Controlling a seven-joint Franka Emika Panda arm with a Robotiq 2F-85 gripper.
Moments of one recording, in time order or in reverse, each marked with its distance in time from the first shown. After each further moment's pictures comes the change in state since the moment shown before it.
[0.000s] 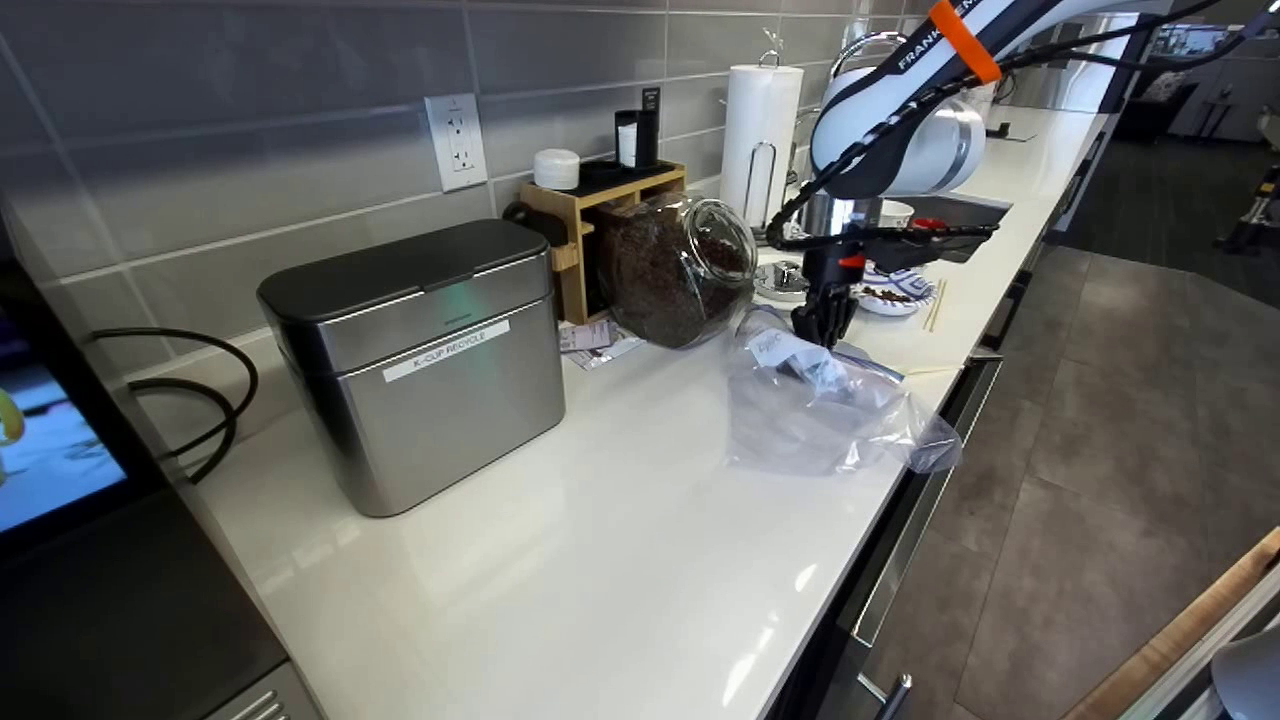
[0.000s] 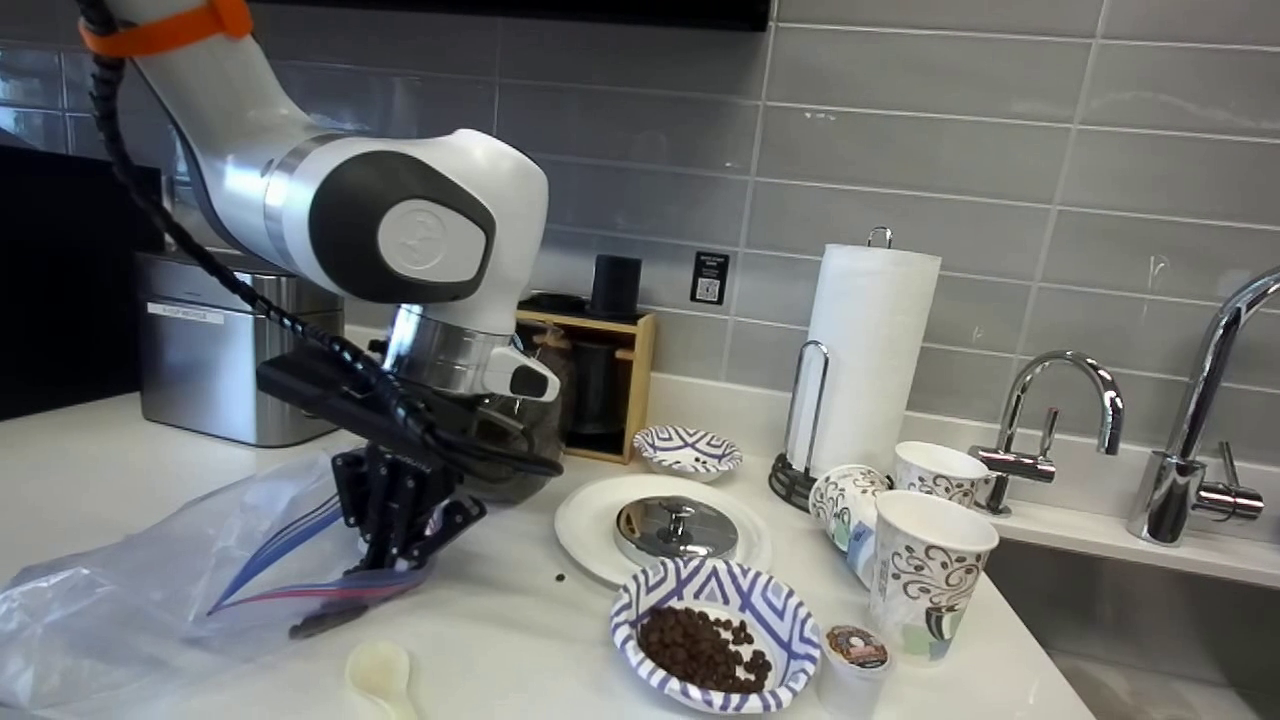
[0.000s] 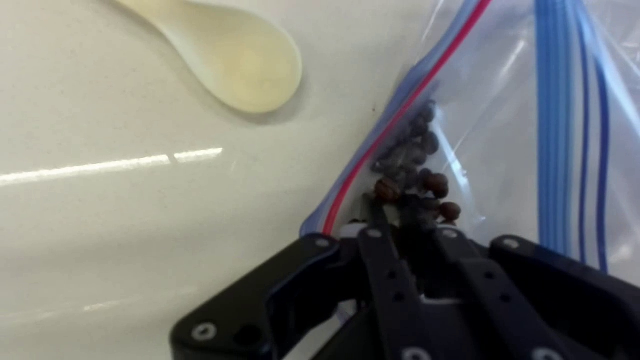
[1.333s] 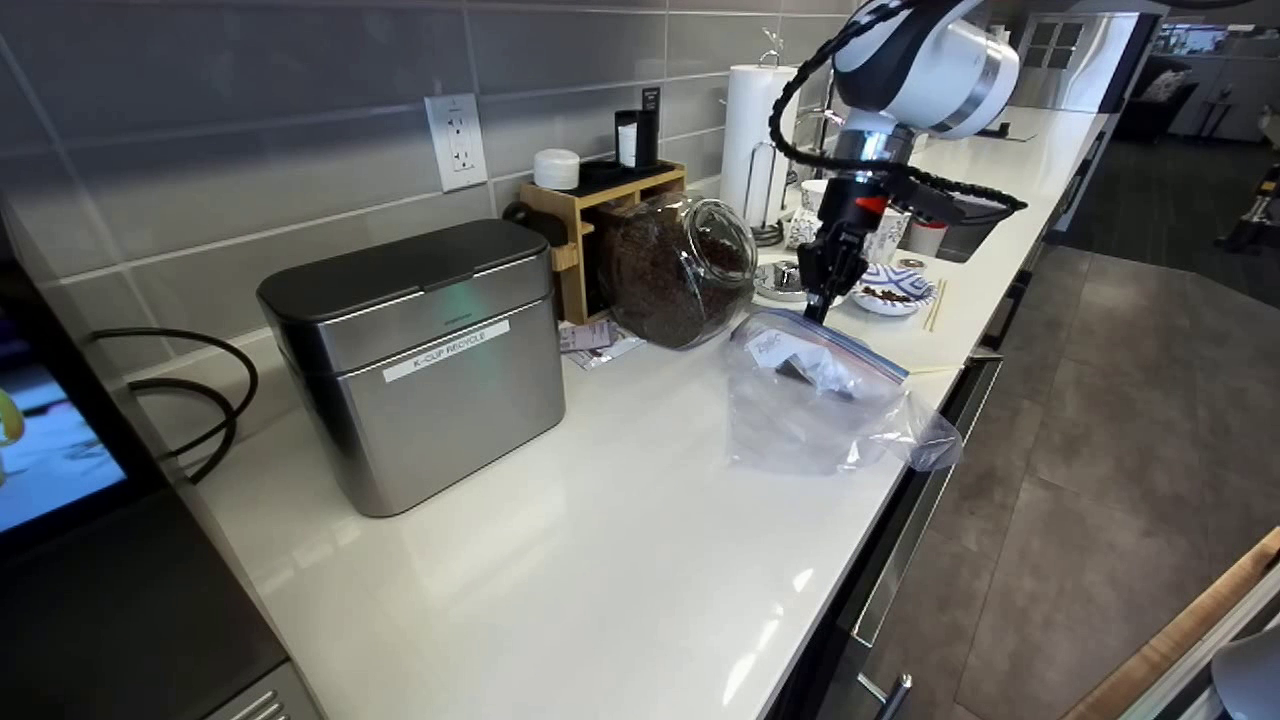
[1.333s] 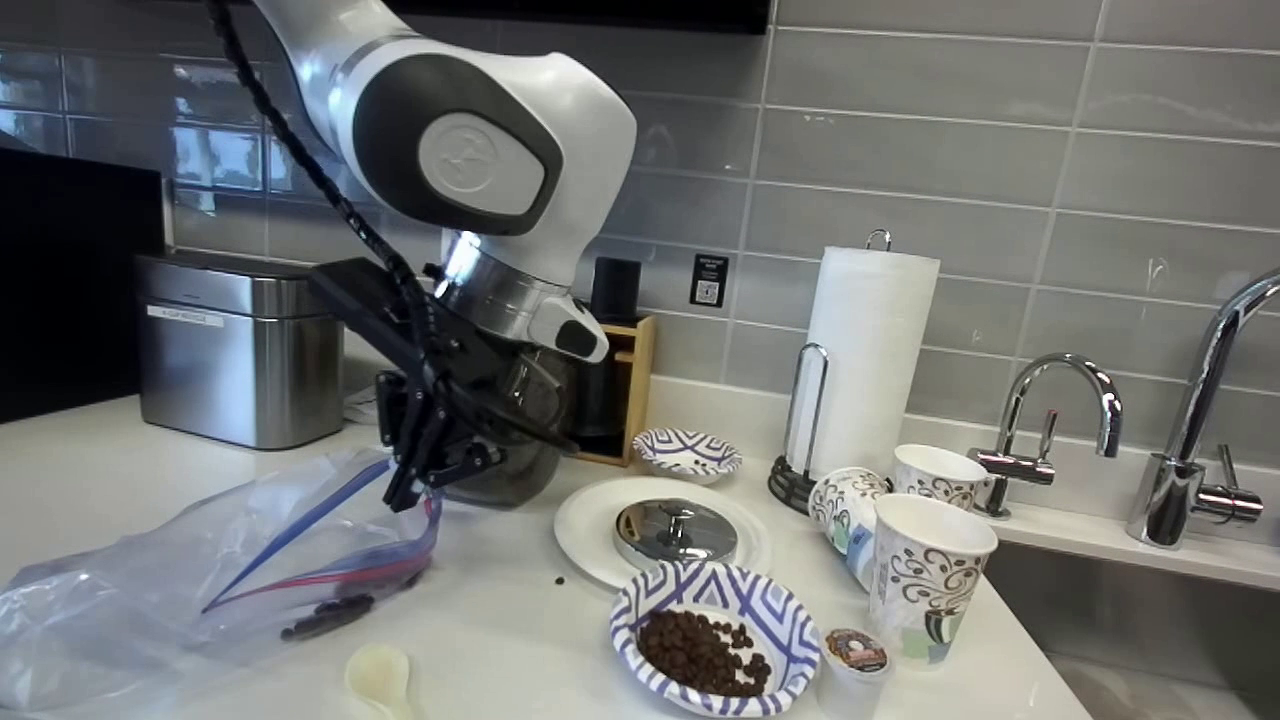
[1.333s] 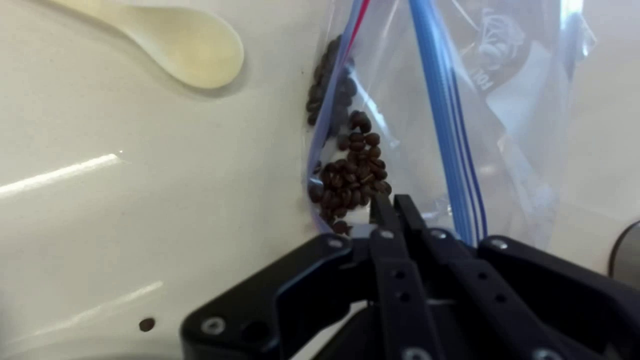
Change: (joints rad) arm -0.075 -0.083 -0.016 0.063 0.270 -0.166 -0.100
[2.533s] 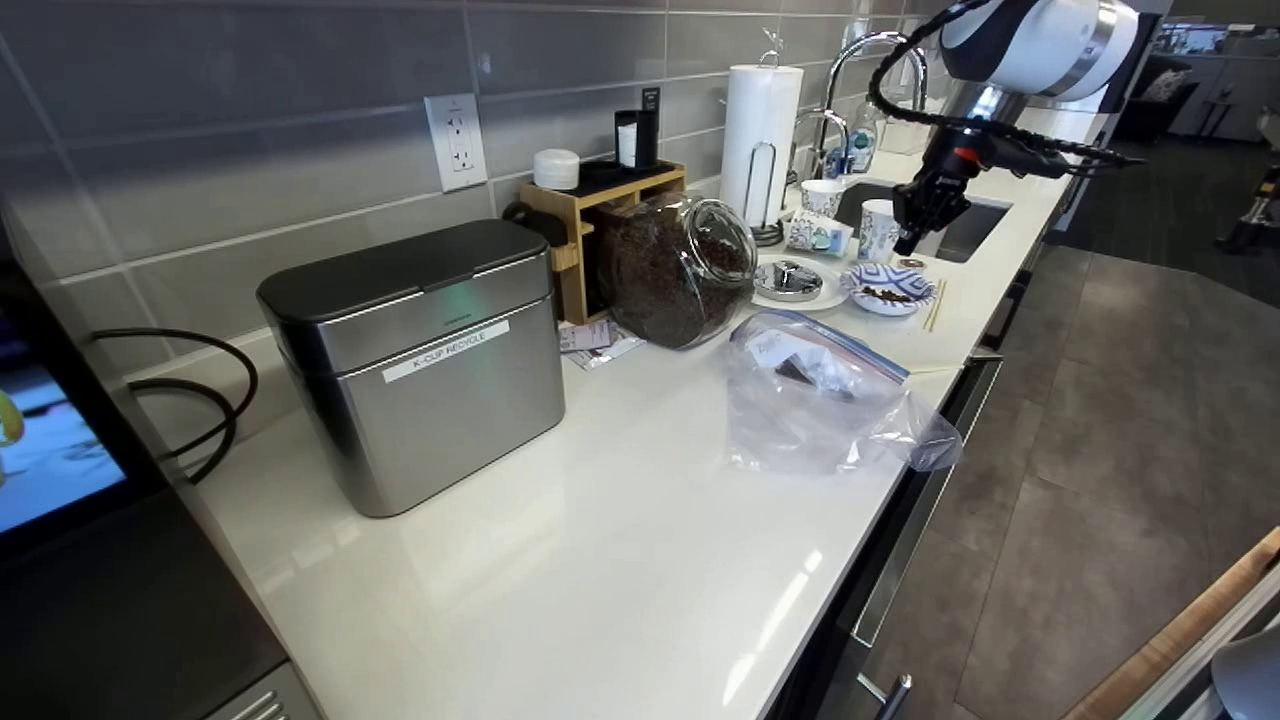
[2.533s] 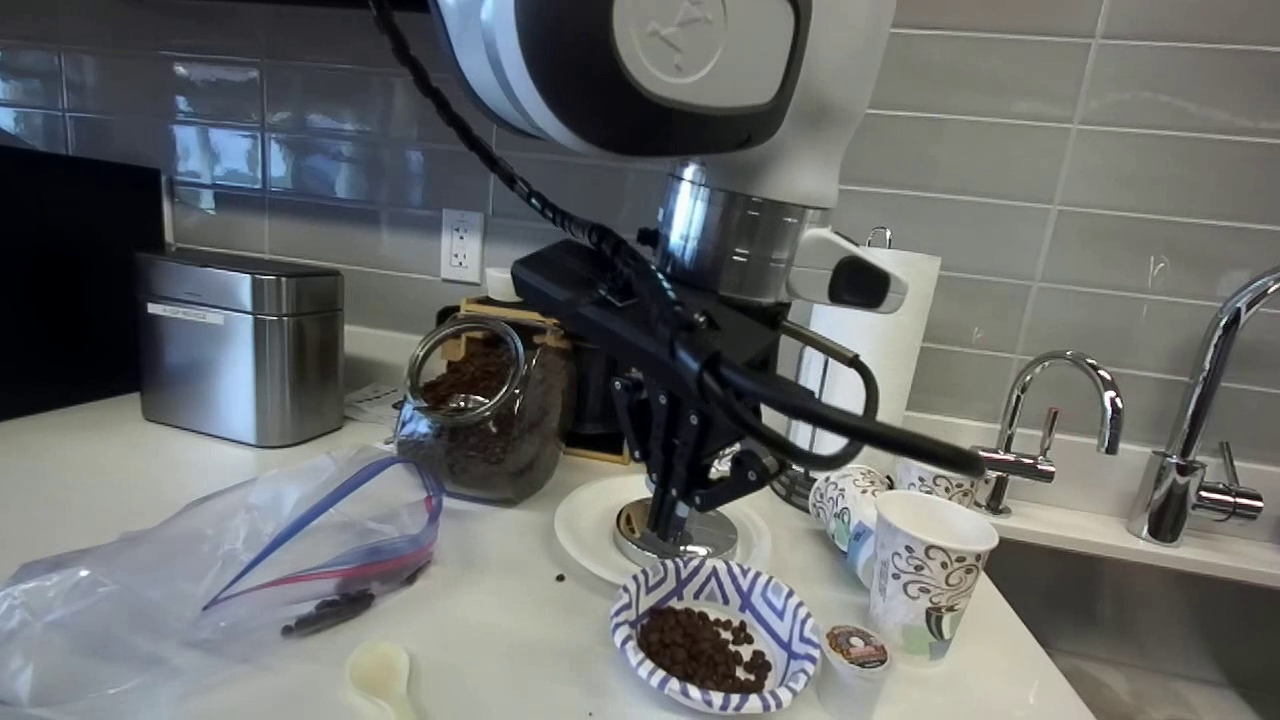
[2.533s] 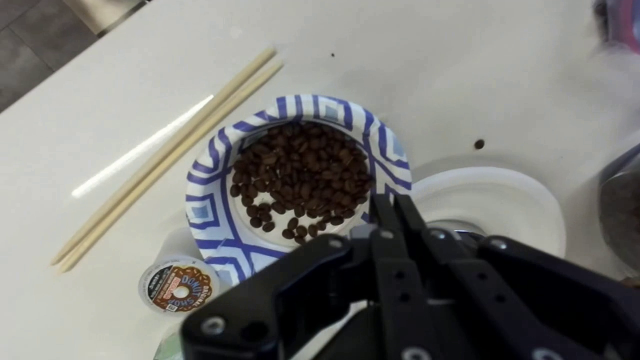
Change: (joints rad) arm -0.098 -0.050 -0.215 0.010 -0.114 0.198 0.071
